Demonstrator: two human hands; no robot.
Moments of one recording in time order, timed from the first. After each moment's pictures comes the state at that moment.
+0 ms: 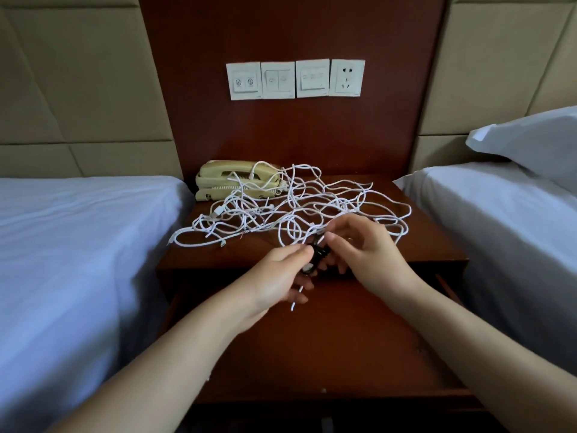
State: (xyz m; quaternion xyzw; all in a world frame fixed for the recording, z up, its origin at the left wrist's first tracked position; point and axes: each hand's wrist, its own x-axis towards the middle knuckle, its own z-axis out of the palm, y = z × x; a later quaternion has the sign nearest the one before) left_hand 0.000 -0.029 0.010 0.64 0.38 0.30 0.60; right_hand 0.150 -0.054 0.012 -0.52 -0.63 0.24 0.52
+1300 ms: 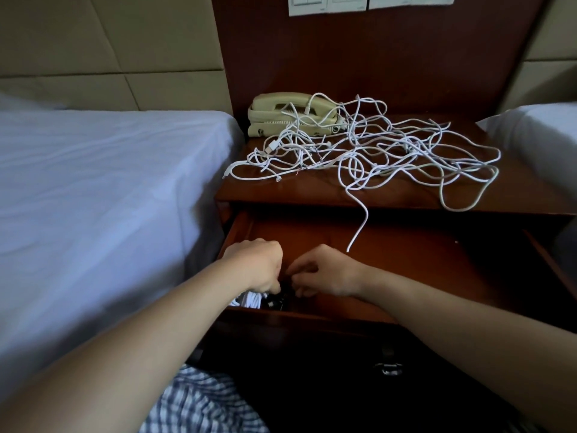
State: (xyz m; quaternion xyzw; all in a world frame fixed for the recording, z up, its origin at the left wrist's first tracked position) left_hand -0.090 -0.012 -0.042 0.79 0.58 -0.13 0.14; right_hand 0.053 -0.021 -0.086 -0.52 -0.68 0.48 0.18
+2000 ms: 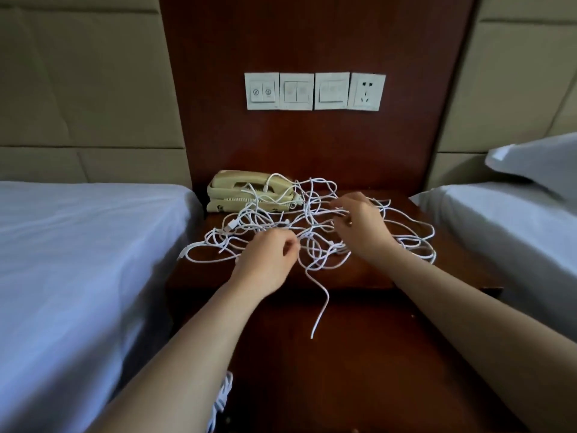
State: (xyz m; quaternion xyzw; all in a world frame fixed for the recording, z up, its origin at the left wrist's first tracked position) left_hand -0.022 0.060 0.005 0.81 0.47 0.30 0.16; right_hand 0.156 0.059 0.021 -0.64 -0.67 0.00 0.37
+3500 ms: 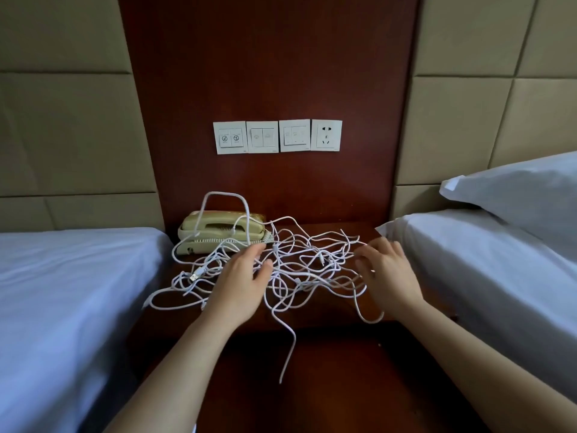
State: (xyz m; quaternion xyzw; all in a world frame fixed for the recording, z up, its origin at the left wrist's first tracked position) left_hand -0.002 0.064 0.018 0.80 0.45 0.38 0.14; right_hand 0.245 0.020 -0.002 -0.69 -0.62 -0.21 0.31
